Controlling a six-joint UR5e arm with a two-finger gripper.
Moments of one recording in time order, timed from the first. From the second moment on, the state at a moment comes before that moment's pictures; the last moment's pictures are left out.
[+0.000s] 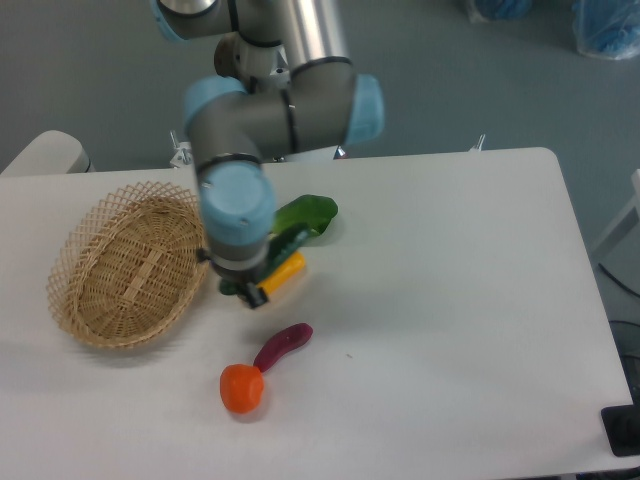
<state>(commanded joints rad) 2.11 -1.90 -1.64 -1.36 1.49 1.16</state>
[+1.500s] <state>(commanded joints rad) 1.89 -1.99 -1.65 -1.18 1.44 0.90</state>
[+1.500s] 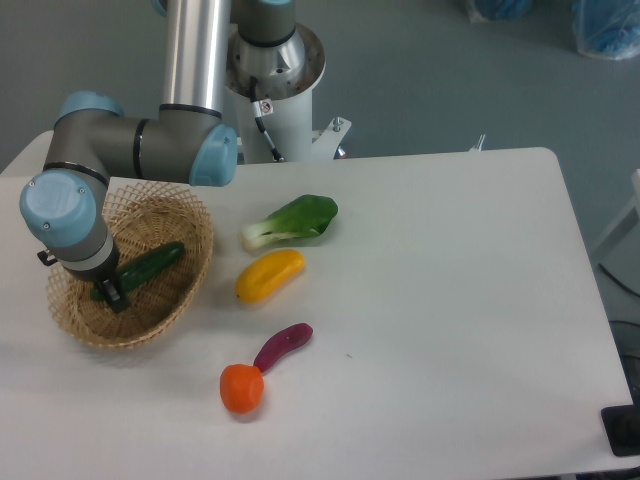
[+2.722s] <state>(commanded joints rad) 2.35 -2.15 -1.36 -1.20 1.56 1.28</state>
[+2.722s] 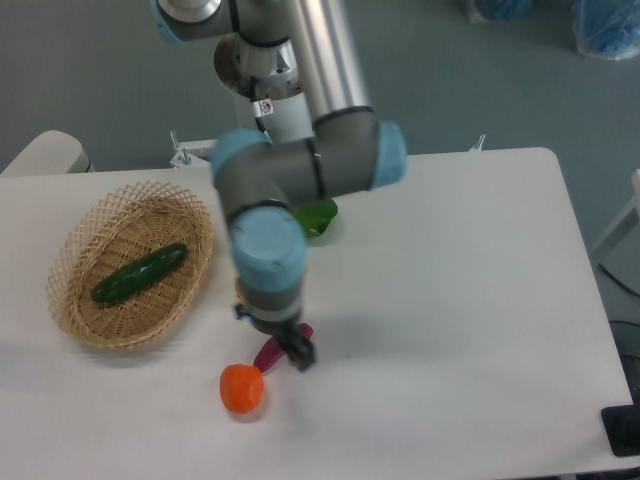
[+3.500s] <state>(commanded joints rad) 2.44 -2.25 -1.23 -1.21 1.60 1.49</state>
